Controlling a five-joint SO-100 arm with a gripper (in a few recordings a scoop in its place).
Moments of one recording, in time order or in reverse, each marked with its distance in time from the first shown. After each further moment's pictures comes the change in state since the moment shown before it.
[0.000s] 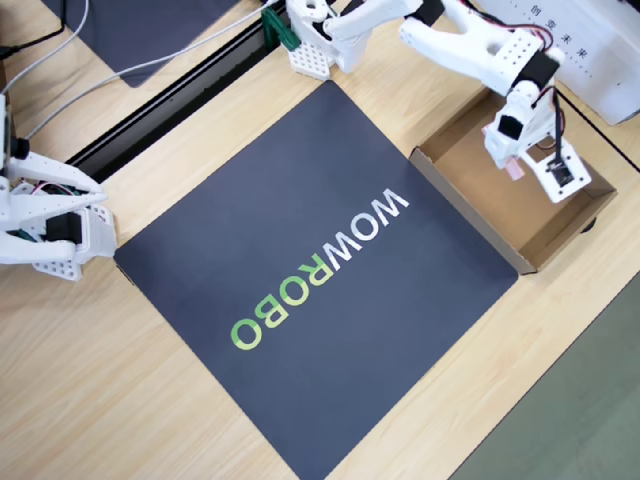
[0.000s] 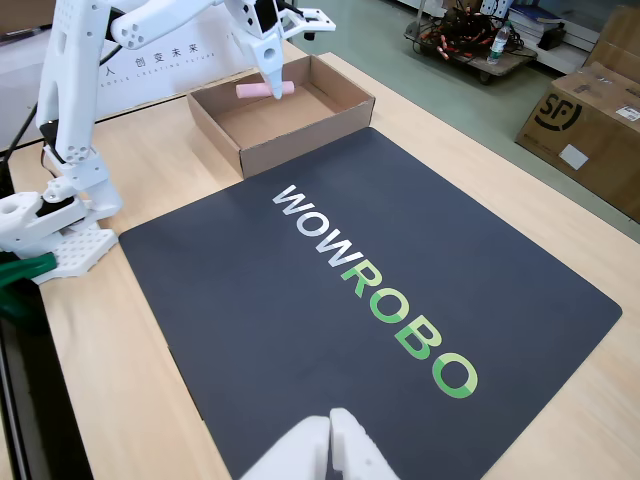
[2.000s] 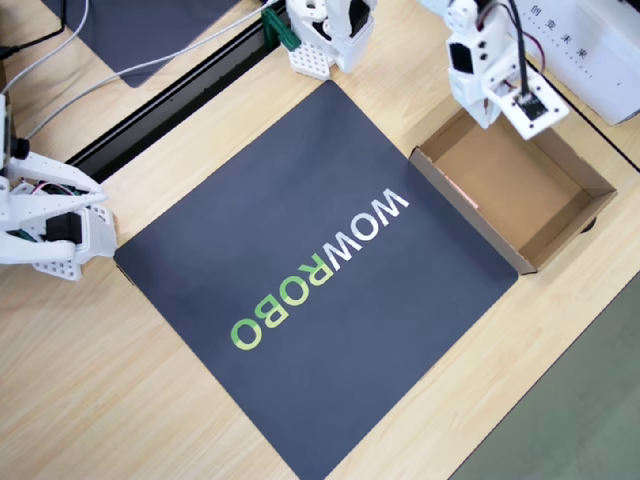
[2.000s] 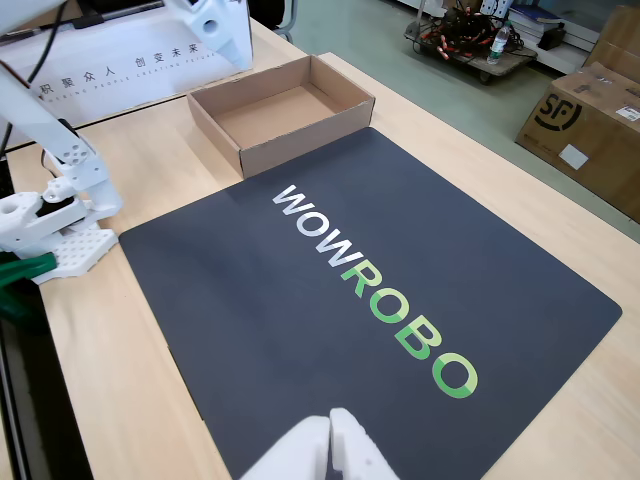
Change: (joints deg) arm 0.6 55.7 54.9 -14.7 -1.1
